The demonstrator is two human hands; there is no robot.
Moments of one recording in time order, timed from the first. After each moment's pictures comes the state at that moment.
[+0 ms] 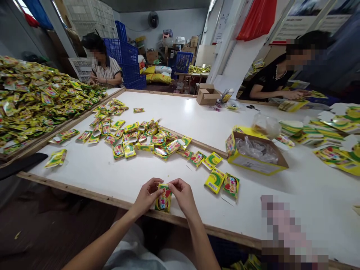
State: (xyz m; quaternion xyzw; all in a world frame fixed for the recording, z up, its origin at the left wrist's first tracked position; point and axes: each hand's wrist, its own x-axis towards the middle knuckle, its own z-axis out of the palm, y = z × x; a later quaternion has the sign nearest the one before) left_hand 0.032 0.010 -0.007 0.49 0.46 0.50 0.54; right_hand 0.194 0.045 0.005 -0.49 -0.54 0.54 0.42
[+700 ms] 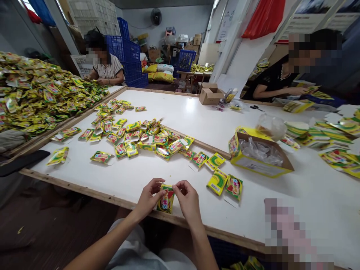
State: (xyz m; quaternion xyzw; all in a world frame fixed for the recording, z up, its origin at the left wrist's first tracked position) left_hand 0.035 0.006 -0.008 0.49 0.47 0.51 0.53; right_hand 0.196 0.033 0.014 -0.55 -0.56 0.44 0.43
